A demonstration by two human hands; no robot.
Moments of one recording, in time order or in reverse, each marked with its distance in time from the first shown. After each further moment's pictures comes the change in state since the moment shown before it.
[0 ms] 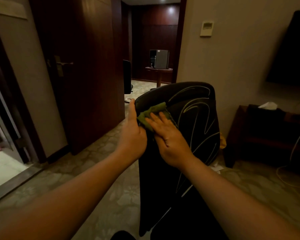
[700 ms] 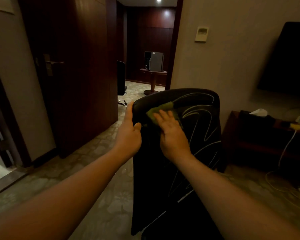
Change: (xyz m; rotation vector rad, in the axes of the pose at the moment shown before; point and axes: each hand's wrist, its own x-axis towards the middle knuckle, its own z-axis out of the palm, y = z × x) left_hand 0.047 -0.006 0.015 -0.053 -0.027 -0.152; right_hand 0.039 0.051 -0.012 -0.236 0.063 0.231
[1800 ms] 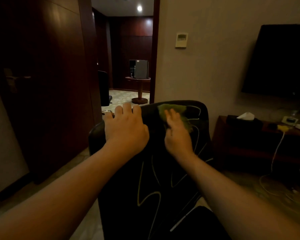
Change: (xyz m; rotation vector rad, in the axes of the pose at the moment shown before) left_hand 0.109 0.058 0.085 1.111 0.056 0.310; right_hand 0.076 0.114 -0.034 0.066 0.191 0.204
